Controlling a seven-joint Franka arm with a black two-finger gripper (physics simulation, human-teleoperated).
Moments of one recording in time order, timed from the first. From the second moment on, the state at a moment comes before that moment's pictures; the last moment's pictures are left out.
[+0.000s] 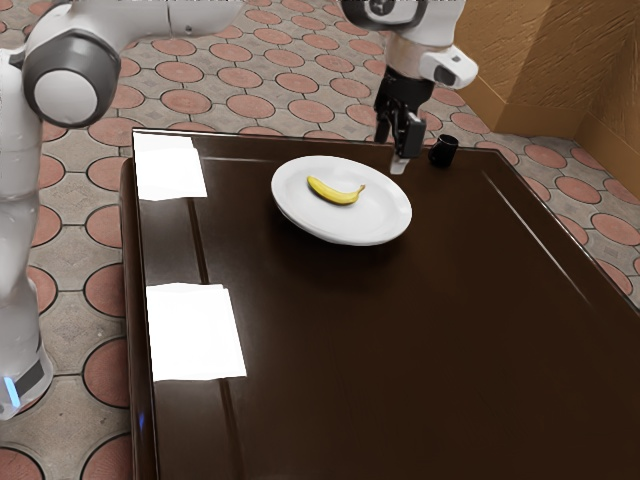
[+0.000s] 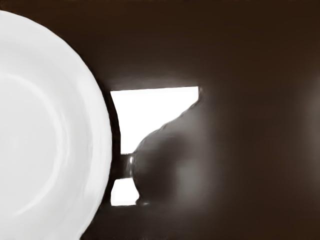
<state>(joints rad) -0.10 0.14 0.03 -1.26 0.00 1.44 -0.02</state>
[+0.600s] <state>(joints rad) 0.07 0.01 0.12 -1.49 0.08 1.46 0.33</state>
